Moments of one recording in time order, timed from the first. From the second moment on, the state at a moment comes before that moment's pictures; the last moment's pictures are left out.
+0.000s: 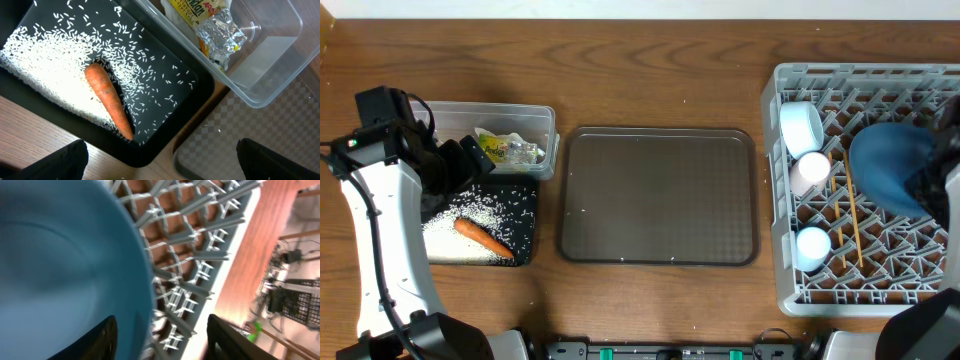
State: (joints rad) left arm 0.37 1.48 1.37 -1.24 0.12 -0.33; right arm -0.43 1.55 1.34 -1.24 0.49 0.62
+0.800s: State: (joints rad) left arm 0.37 1.48 1.37 -1.24 0.12 -0.33; right arm -0.29 1.45 1.54 -1.17 0.02 0.23
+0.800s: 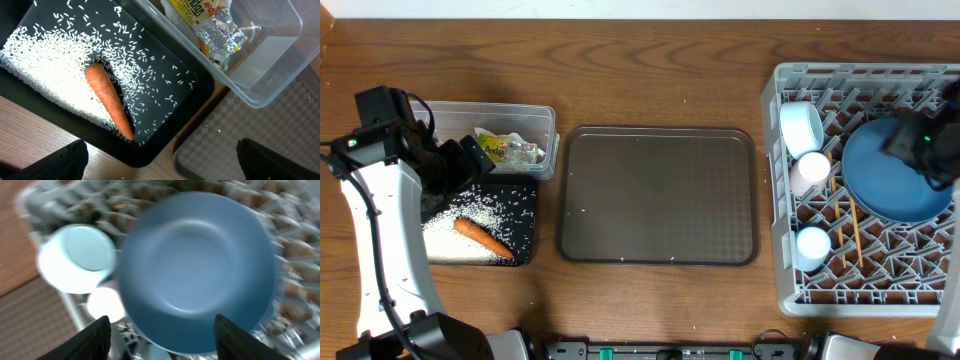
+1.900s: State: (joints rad) left arm 0.37 1.48 1.37 -1.24 0.12 -0.33; right arm -0.15 1.66 1.45 -1.05 -0.03 0.23
